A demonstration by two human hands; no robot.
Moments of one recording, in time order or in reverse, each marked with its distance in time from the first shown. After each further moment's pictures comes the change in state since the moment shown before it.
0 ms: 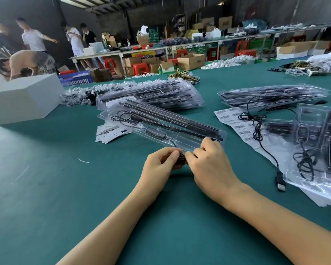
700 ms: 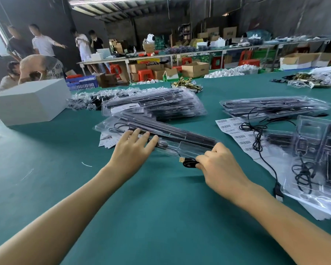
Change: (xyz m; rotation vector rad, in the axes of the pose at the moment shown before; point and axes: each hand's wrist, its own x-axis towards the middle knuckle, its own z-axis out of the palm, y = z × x) left_hand 0.051 0.013 -0.081 1.778 0.126 0.943; right_hand 0.005 0.034 0.010 0.181 -0.130 0.040
